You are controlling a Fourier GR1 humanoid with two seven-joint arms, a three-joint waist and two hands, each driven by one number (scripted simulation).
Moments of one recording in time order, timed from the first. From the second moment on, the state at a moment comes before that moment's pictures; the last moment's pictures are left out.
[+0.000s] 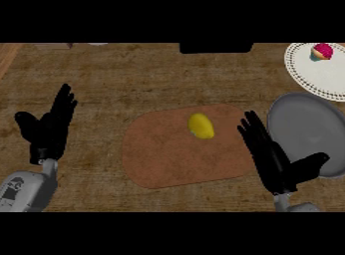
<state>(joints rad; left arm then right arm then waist) -0.22 0.37 -0.18 -1.36 0.30 0.35 0.06 -0.03 -0.20 0.28 -1.48 -0.46 -0.09 -0.06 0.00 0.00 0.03</state>
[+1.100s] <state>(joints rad) -0.30 0.39 -0.20 -1.41 0.27 0.28 0.01 -0.71 -0.68 0.30 -1.13 -0.05 0.56 -0.59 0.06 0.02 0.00</state>
